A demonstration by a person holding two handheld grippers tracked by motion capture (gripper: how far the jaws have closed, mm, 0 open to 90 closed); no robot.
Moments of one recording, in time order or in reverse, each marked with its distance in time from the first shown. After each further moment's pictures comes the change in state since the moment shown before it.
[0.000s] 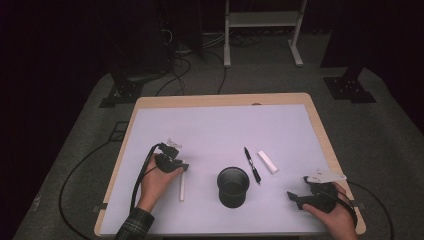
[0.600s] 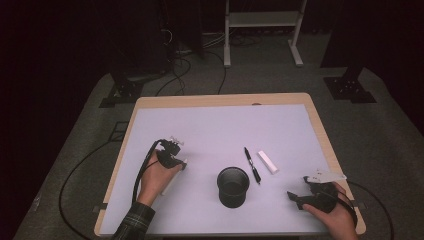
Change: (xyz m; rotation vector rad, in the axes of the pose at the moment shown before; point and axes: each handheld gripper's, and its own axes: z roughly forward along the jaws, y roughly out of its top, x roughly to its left) left arm 0.004 0.014 0.002 0.112 0.002 0.029; right arm 0.000 0.000 0.000 -0.001 0.000 0.001
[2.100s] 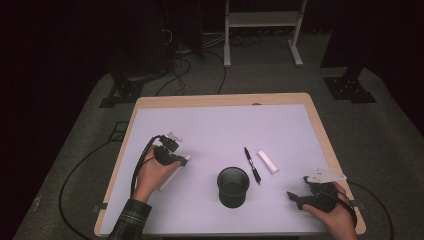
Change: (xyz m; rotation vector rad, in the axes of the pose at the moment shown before) left arm 0.004 0.004 -0.020 -0.103 -0.111 0.052; right arm 0.000 0.000 0.000 0.001 -0.001 -0.003
